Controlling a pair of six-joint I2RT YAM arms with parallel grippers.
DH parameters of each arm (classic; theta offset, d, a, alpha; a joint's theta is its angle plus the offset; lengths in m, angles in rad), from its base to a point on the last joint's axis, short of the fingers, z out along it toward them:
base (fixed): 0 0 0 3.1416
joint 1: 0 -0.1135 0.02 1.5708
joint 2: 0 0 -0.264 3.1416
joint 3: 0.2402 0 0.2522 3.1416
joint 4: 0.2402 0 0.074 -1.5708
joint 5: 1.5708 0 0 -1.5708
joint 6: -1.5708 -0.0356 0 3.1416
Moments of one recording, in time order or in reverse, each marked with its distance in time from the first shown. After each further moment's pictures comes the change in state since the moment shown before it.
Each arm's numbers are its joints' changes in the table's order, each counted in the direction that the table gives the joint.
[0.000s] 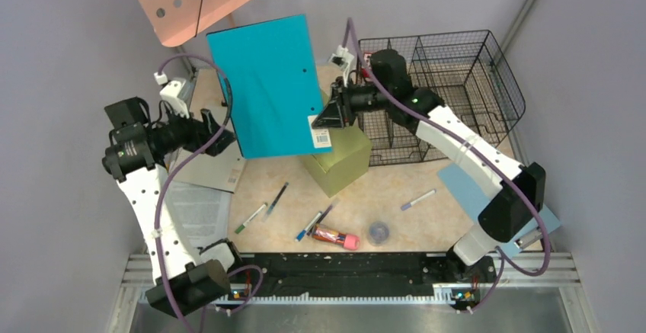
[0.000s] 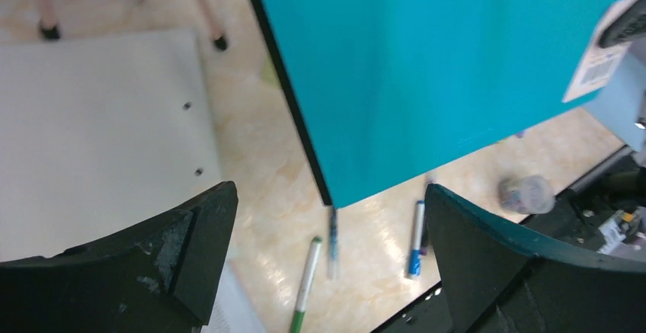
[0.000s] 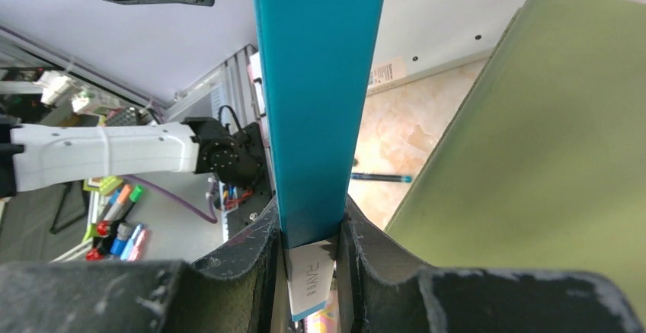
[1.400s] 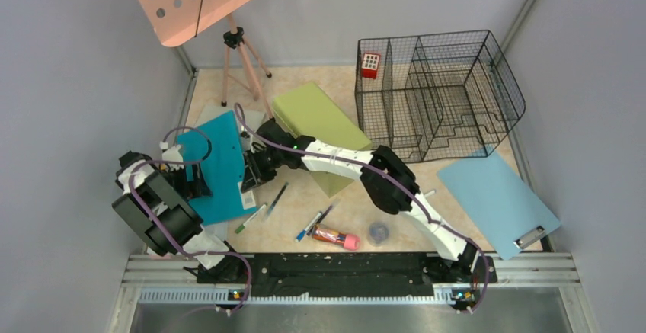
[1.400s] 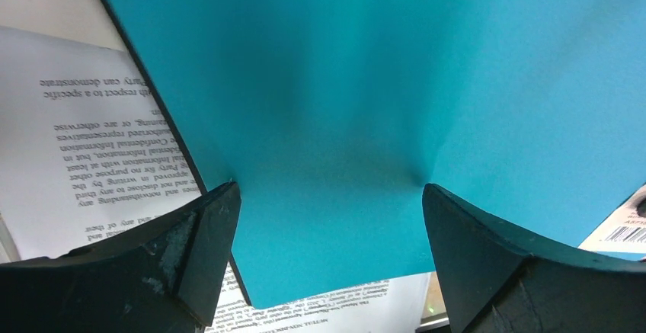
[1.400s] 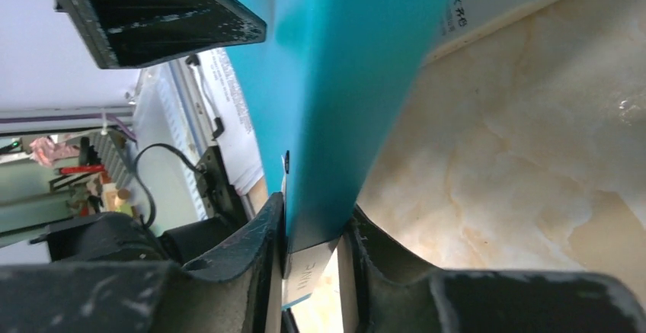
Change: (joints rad) left arm -0.270 0.442 -0.503 -0.350 -0.447 -0.214; right arm -0.346 0.856 0.462 -0.112 0.182 -0.388
